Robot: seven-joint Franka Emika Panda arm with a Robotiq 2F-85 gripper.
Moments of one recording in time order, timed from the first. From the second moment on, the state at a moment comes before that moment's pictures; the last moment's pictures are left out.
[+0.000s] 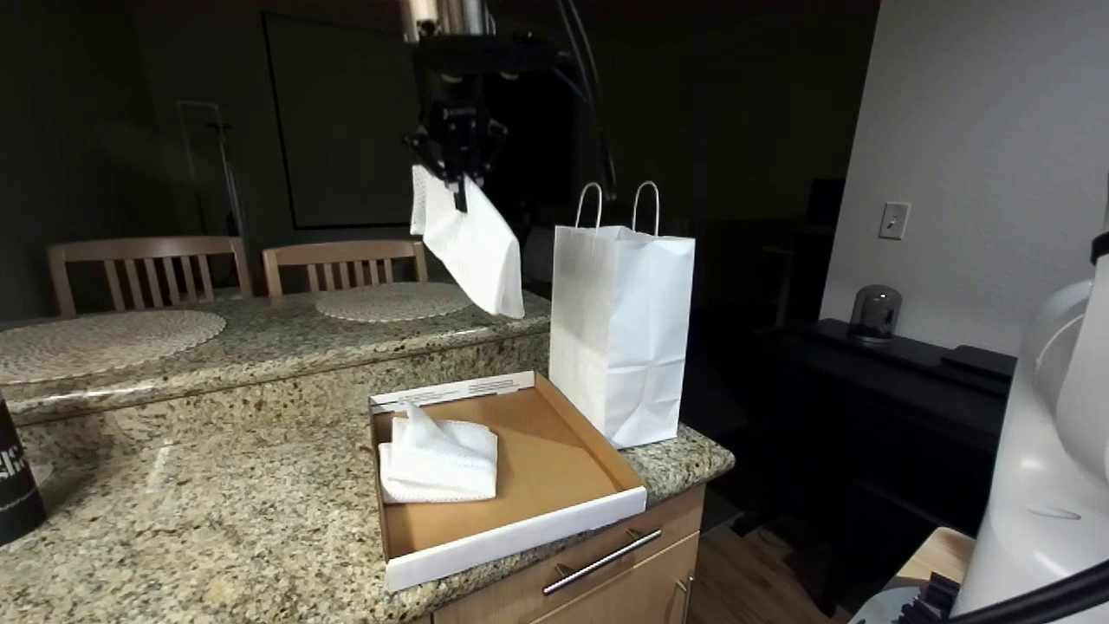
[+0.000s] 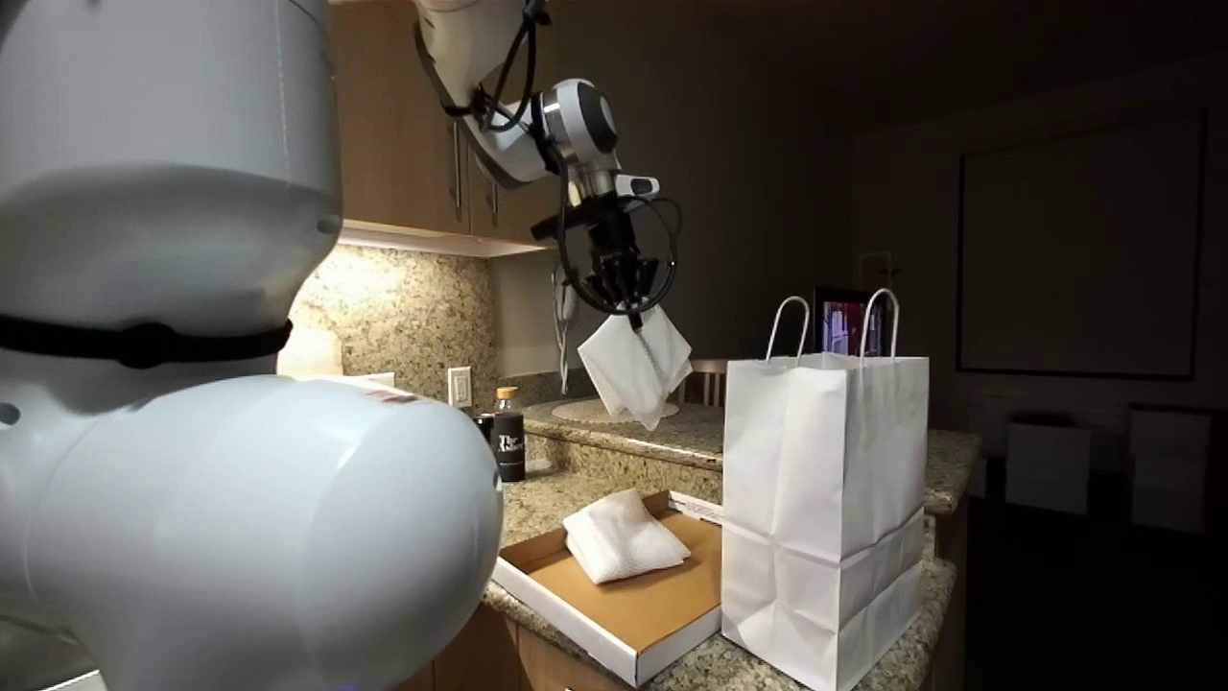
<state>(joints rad) 0.29 -0.03 0.10 -1.76 -0.24 1.84 0.44</state>
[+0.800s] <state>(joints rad) 0.07 -0.17 -0.03 -1.41 -0.05 1.68 0.00</state>
